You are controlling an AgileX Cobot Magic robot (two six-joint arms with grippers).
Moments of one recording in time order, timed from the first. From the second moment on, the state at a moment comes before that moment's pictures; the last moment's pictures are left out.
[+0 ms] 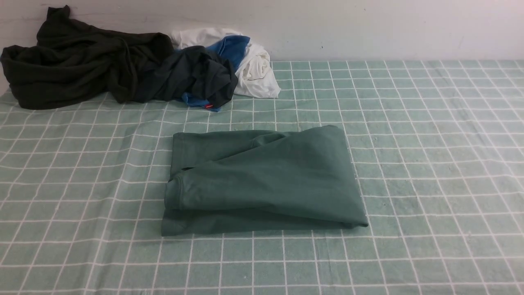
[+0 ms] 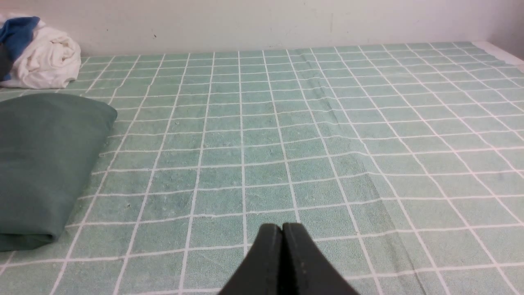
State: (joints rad) right arm -0.08 -0.01 0.02 -0.02 0.35 0.10; left arm -0.24 -0.01 -0.53 0.12 1.10 0.00
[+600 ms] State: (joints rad) right arm -0.08 -0.01 0.02 -0.02 0.35 0.10; left arm -0.06 -0.01 0.01 0.00 0.20 0.00
